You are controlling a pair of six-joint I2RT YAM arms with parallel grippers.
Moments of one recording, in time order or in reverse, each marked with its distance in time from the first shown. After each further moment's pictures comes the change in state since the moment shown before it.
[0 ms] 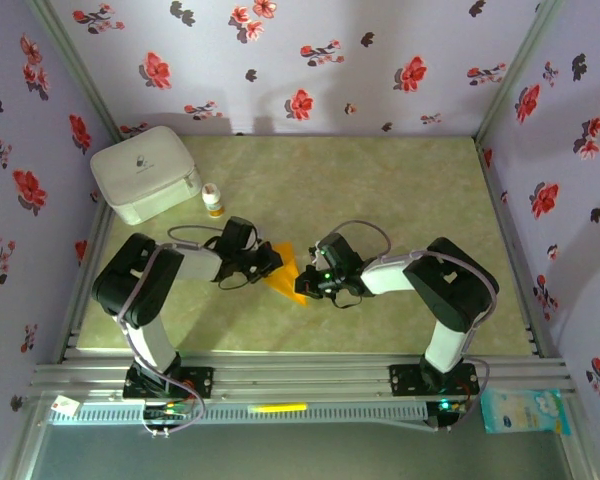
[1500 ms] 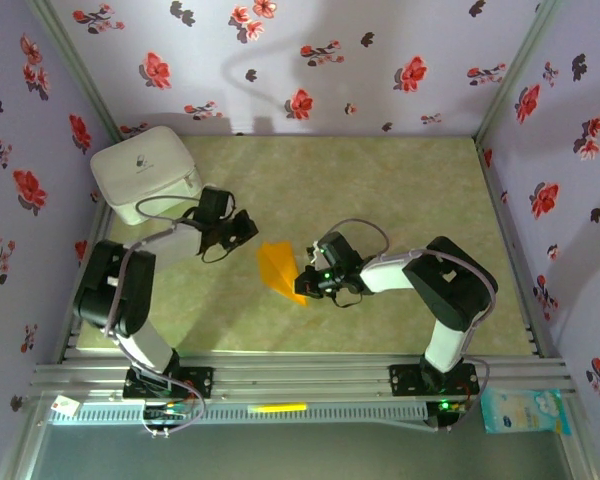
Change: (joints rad) left arm 0.137 -0.126 0.194 -0.303 -0.158 0.159; right arm -0.007 0.009 0.023 -0.041 -0.030 -0.065
